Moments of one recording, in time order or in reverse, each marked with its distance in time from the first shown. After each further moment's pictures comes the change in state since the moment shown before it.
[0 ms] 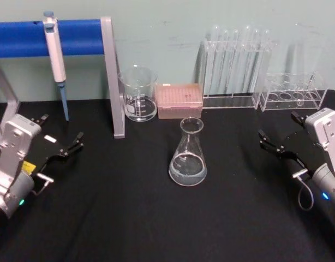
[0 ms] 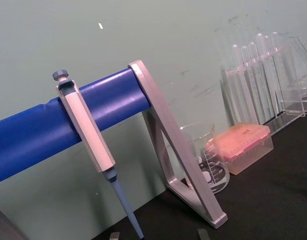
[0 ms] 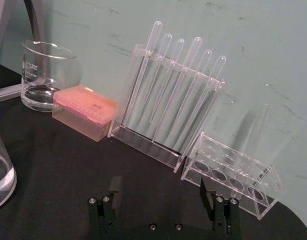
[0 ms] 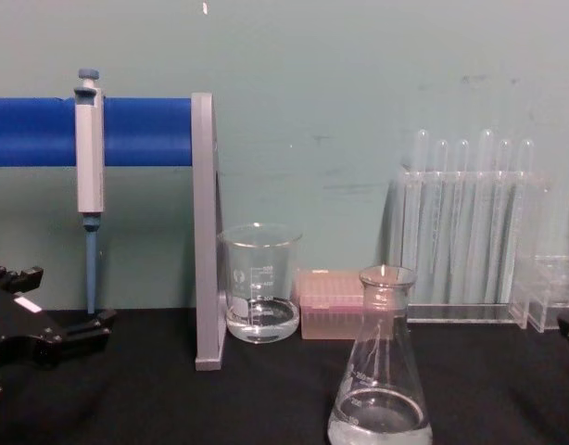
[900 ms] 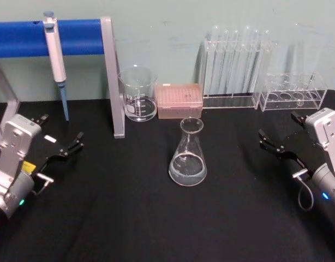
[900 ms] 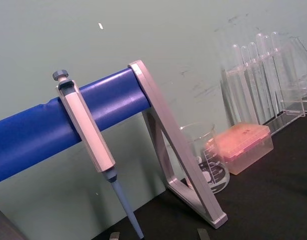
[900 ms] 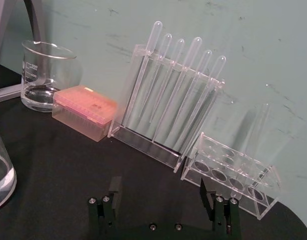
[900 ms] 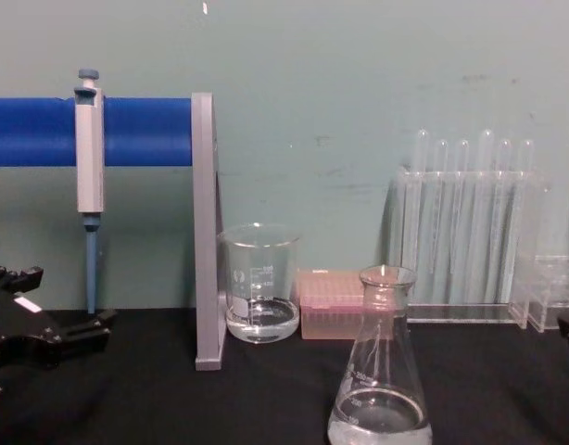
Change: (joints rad) left arm 0.000 0.000 0.000 0.000 0.000 0.000 0.000; right arm 0.000 0.000 0.000 0.000 0.000 0.000 0.000
